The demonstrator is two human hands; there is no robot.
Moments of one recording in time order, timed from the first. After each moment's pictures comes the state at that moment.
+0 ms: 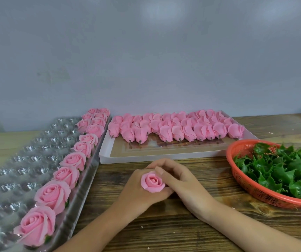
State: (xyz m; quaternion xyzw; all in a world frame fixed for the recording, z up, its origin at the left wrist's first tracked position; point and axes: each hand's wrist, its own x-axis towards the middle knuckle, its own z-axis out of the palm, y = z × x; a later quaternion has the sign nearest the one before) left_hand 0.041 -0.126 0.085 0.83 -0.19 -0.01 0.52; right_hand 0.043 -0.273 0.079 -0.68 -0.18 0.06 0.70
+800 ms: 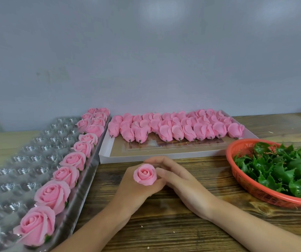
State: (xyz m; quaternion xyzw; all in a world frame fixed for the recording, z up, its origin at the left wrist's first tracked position) left_hand 0.038 -0.123 0.090 0.78 -0.14 -0.02 0.61; right_hand 0.044 -0.276 0.078 -0.66 -0.21 0.12 0.71
